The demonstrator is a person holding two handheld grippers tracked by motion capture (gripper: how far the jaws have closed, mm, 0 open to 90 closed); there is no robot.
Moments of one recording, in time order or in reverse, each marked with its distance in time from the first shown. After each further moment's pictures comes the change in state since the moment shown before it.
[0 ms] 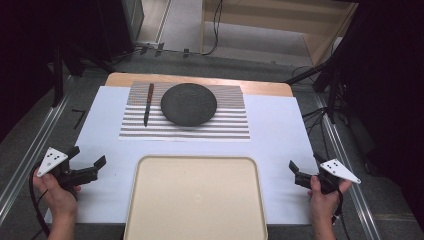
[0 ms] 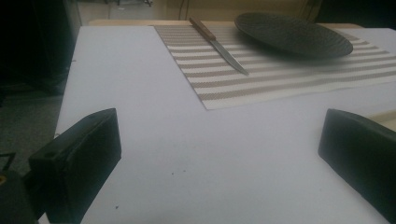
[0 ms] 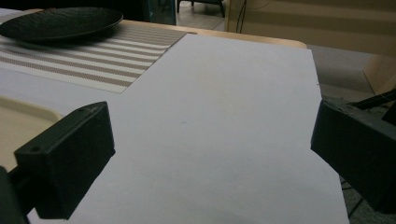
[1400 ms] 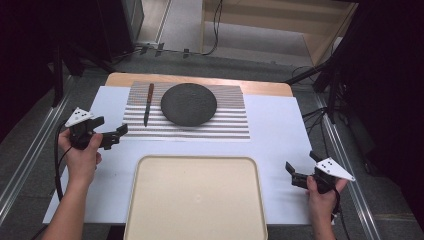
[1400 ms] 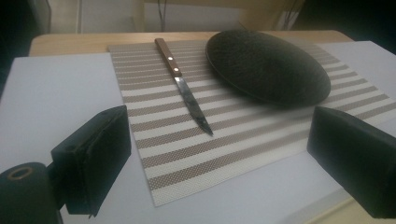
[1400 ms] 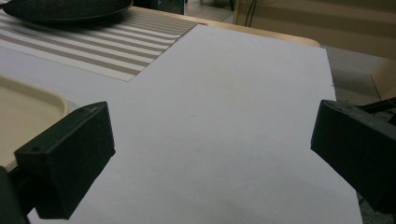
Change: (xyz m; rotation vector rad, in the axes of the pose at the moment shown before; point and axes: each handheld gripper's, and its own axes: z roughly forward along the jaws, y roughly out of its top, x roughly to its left) left arm -0.030 0.090 0.068 0.119 -0.076 -0.036; right arm 0.006 0.000 0.006 0.034 0.024 -0.056
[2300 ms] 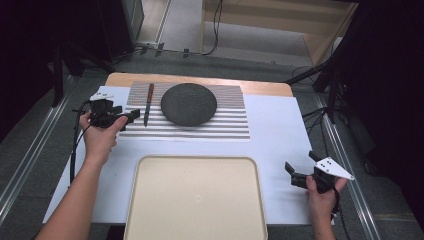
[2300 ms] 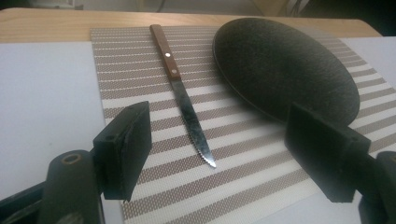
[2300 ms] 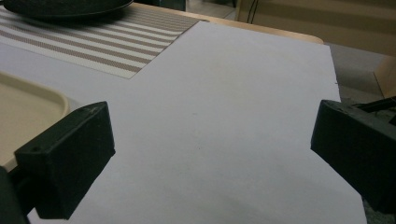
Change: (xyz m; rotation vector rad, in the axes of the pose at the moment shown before) left arm 0.003 0.035 0.064 0.133 0.010 -0.068; right arm 0.000 0.000 0.002 0.013 0.008 -0.005
